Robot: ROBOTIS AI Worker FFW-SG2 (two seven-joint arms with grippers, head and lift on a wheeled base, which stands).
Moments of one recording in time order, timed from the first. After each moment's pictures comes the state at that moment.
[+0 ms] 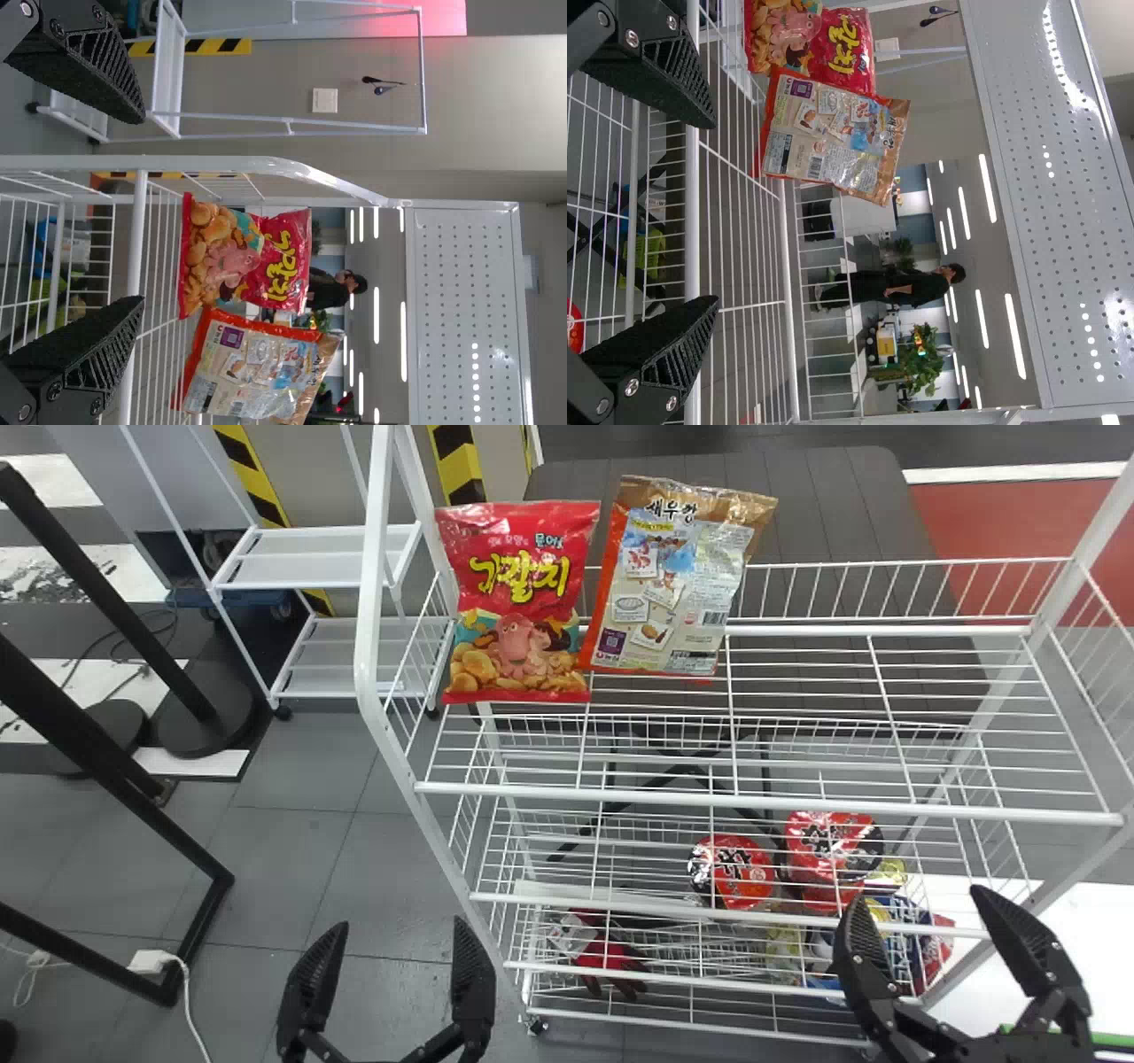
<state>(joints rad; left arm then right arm) 0.85 0.19 -0.17 -1.86 -0.02 -0.60 0.35 0.76 -0.07 0.12 -1.88 -0.11 -0.45 0.10</state>
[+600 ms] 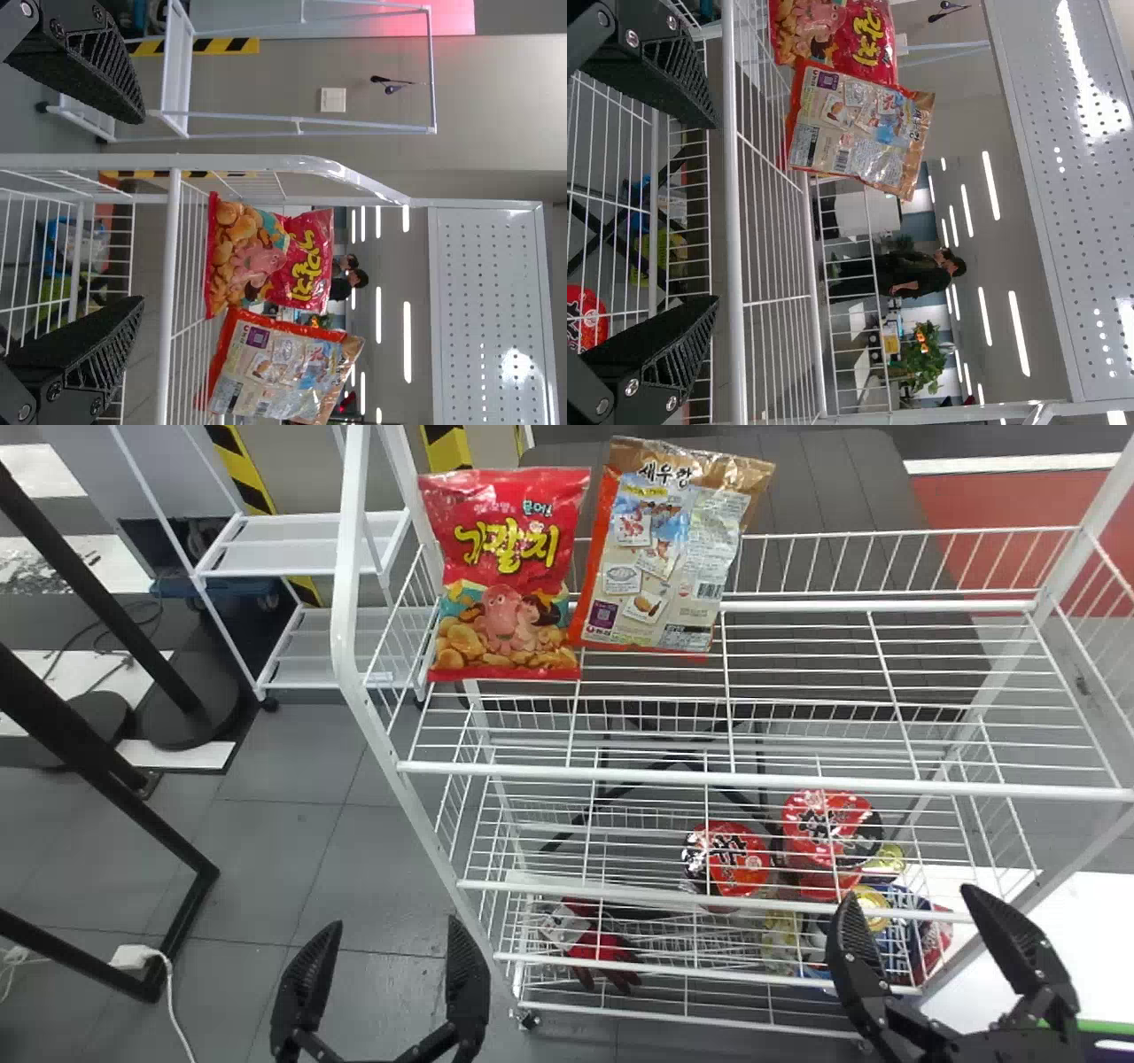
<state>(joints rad) 0.85 0.19 -0.17 -1.86 -0.02 -0.60 0.35 0.76 -0.07 0.12 -1.87 -0.11 -0.44 0.10</state>
